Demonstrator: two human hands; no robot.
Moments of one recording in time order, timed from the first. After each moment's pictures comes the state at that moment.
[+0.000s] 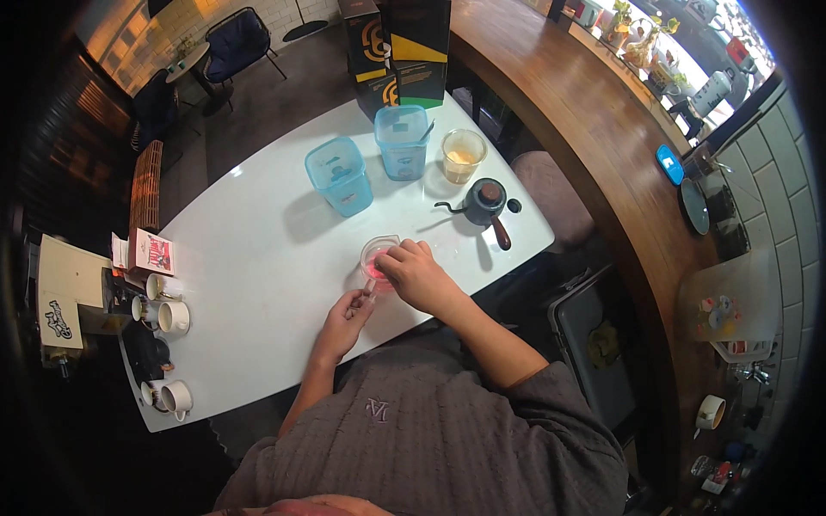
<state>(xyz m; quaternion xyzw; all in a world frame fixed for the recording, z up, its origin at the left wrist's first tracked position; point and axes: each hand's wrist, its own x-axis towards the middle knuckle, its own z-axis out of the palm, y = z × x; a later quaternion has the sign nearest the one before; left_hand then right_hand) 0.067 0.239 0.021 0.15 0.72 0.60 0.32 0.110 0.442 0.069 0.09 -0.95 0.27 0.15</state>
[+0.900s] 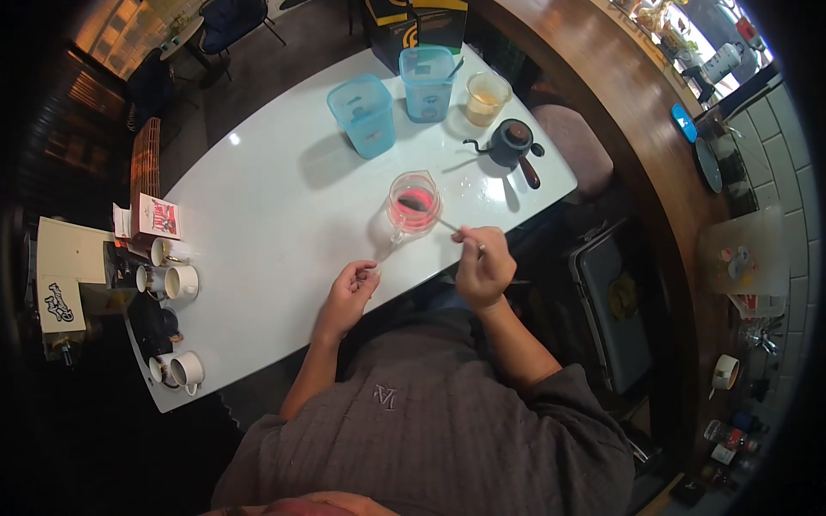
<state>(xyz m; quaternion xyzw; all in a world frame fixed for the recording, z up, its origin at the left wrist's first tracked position) 0.081 0.173 0.018 0.15 0.69 0.62 0.34 0.179 0.380 0.056 -0.08 -0.75 0.37 0.54</state>
